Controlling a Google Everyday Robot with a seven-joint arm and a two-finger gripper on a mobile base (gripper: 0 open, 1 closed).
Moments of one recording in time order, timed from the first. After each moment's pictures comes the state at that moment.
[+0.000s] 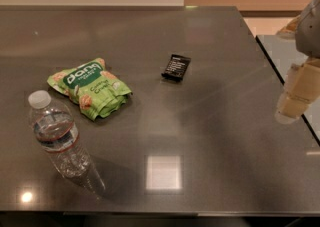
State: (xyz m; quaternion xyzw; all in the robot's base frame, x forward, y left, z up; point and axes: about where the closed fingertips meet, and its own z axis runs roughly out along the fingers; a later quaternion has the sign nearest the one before) arm 0.438 -0.217 0.976 -0.60 0.78 -0.03 0.16
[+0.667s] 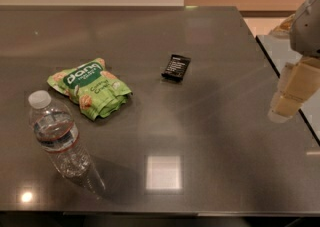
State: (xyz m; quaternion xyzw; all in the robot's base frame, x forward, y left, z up) arm 0.440 -0.204 0.977 -0.61 0.77 -0.02 0.17
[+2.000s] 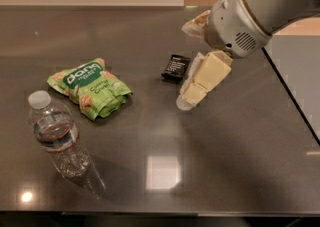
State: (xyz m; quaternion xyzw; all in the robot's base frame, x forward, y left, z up) arm 0.464 -0.048 0.981 -0.65 0.68 0.15 0.31
